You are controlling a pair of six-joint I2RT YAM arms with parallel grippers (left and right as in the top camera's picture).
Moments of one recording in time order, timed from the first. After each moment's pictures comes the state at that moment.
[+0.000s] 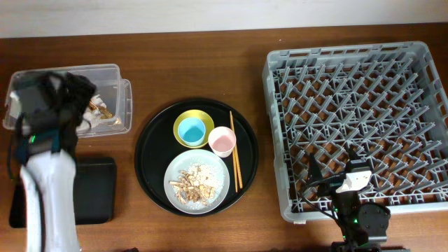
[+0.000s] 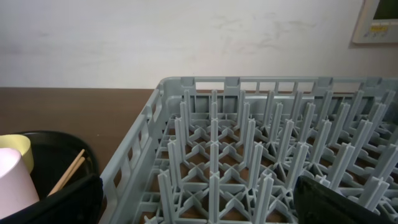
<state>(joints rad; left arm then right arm) 0.30 1.32 1.19 -0.55 0.15 -0.74 -0.03 0.02 0.01 -0.06 -0.13 0.03</state>
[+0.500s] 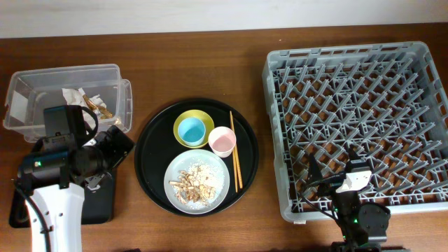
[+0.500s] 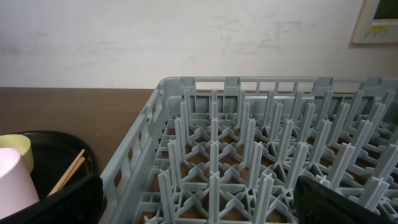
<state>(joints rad) 0.18 1.18 1.20 -1.21 0.13 -0.64 -0.03 0.02 0.01 -0.06 -0.13 0.03</state>
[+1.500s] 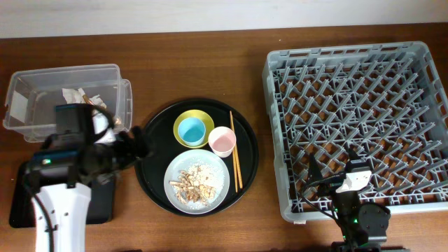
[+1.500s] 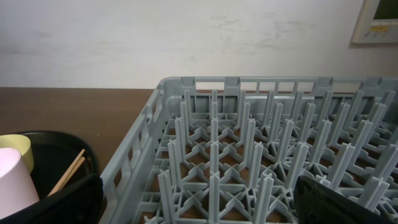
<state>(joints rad) 0.08 1.19 1.20 -1.19 0.32 -0.39 -0.03 0.02 0.01 -0.06 -0.13 0.03</state>
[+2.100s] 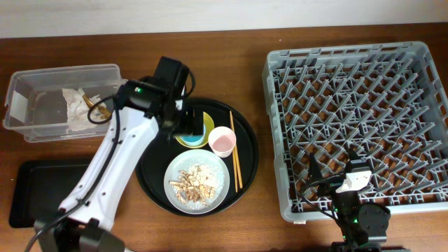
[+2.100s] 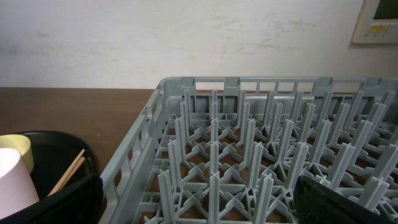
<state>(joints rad) -0.35 1.66 1.56 -1.21 -0.04 -0.35 -0.03 0.02 0.01 -0.06 -0.13 0.03</state>
